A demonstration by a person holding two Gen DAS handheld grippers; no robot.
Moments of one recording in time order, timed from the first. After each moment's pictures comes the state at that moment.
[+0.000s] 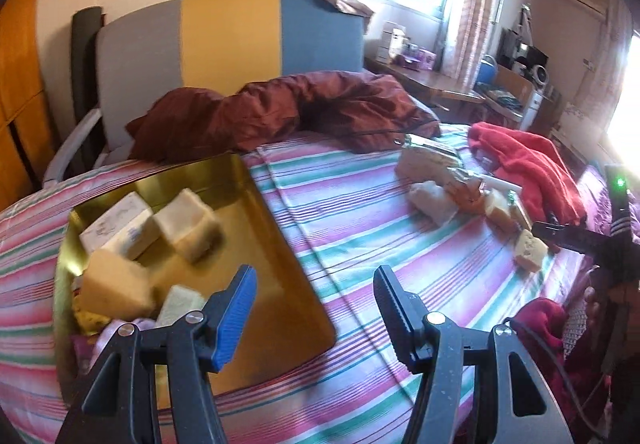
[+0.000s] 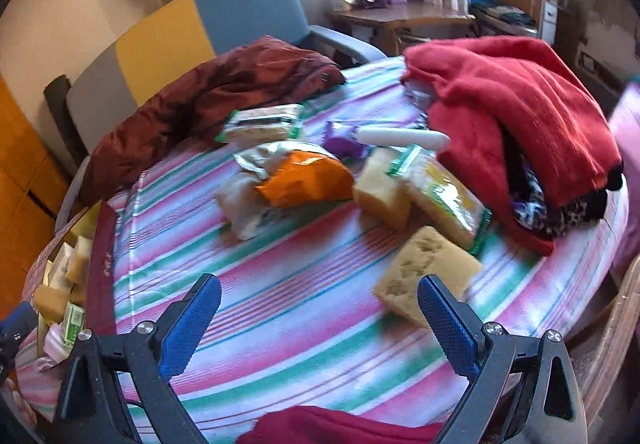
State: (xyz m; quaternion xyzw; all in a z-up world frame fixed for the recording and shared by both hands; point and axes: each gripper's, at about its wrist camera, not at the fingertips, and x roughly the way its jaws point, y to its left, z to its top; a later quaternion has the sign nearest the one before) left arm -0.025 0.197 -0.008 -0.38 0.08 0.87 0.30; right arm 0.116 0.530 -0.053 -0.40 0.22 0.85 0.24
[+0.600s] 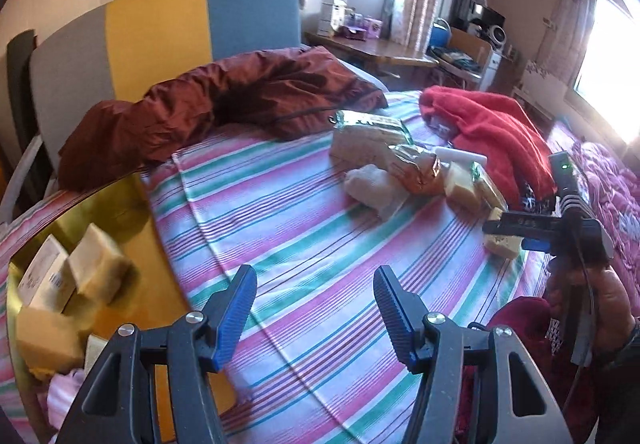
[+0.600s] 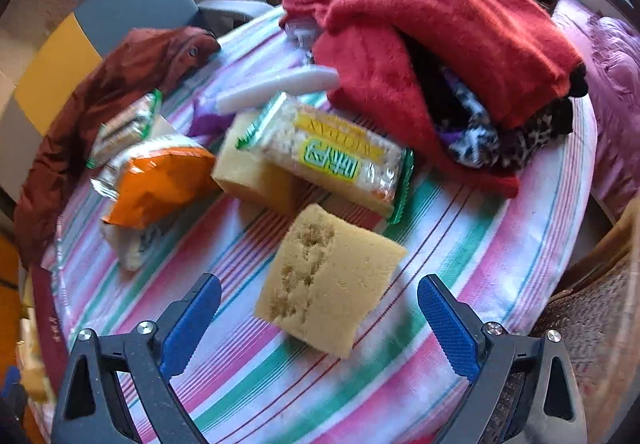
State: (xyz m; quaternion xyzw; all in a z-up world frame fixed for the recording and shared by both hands) left arm -0.032 0.285 -0.024 -0.40 0.12 0.83 0.37; right arm 0.115 0.594 -0.114 -0.45 0.32 0.76 0.34
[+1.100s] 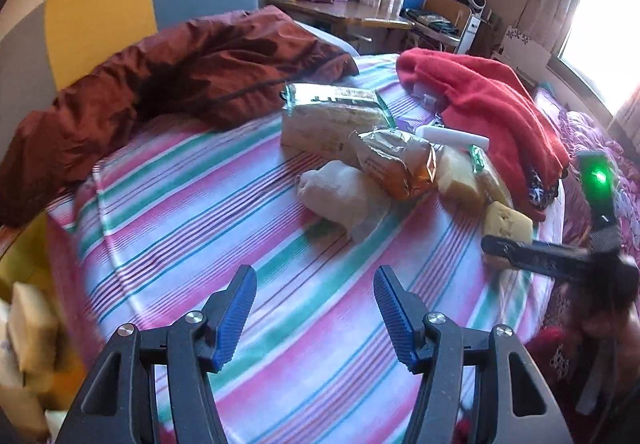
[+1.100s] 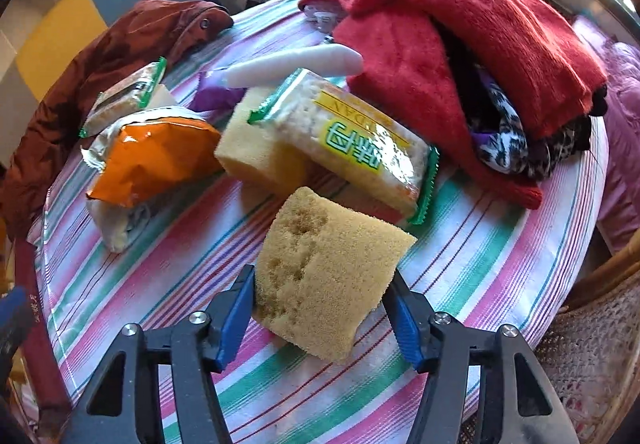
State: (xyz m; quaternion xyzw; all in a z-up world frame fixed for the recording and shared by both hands) left arm -0.071 0.377 -0.062 -0.45 0.16 0.78 0.41; right arm 0.109 0.588 -0.115 -0.47 0.29 0.77 0.32
